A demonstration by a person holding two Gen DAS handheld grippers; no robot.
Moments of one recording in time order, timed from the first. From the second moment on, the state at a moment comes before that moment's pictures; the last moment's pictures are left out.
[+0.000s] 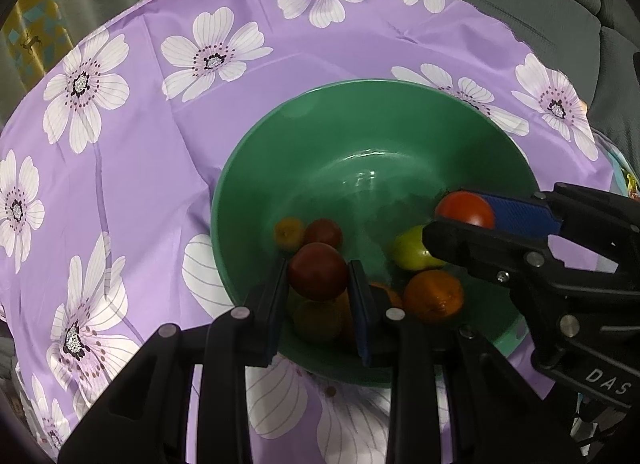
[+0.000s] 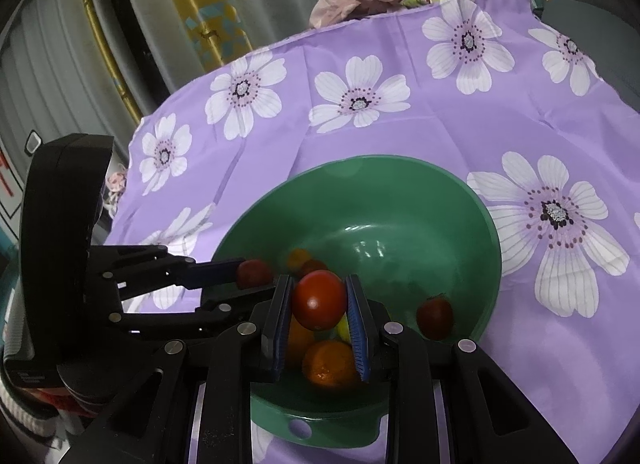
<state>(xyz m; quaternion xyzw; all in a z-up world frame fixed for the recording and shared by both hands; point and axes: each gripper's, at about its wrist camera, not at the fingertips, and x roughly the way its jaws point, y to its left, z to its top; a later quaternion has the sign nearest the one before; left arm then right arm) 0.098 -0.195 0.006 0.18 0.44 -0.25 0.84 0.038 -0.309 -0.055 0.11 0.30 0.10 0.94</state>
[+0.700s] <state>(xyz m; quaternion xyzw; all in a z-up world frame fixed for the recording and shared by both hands) 0.100 -0.198 0.001 0.20 0.45 -0.25 0.83 0.040 -0.308 -0.056 0.11 0.30 0.10 0.94</state>
